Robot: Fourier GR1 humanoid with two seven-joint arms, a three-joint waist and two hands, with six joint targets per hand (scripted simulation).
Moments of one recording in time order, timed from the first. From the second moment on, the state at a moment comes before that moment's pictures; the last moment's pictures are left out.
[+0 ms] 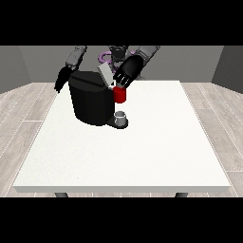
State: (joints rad) left arm -1.23 0.43 0.12 -0.70 -0.73 -0.43 -0.05; right arm -0.45 -0.08 -0.06 -1.25 0.16 -0.17 0.00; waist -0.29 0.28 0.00
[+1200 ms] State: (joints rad) left arm -1.26 0.45 0.13 -0.66 -0.76 -0.41 -0.09; right arm -0.46 -0.09 -0.07 -1.25 0.15 -0.17 0.00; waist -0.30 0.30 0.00
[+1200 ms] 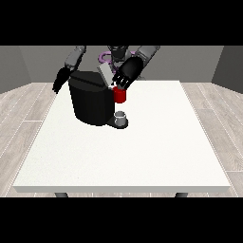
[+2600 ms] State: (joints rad) left arm -1.31 0.51 0.12 -0.63 -0.83 -0.28 -0.23; right arm -0.50 -0.09 -0.06 -1.28 0.18 -0.19 0.02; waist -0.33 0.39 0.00
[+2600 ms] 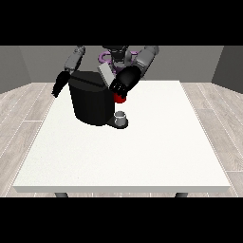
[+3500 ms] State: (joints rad) left arm -1.32 0.55 0.09 -0.62 -0.92 -0.20 -0.28; right arm -0.53 -0.09 -0.05 -1.29 0.20 -0.20 0.03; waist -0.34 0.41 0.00
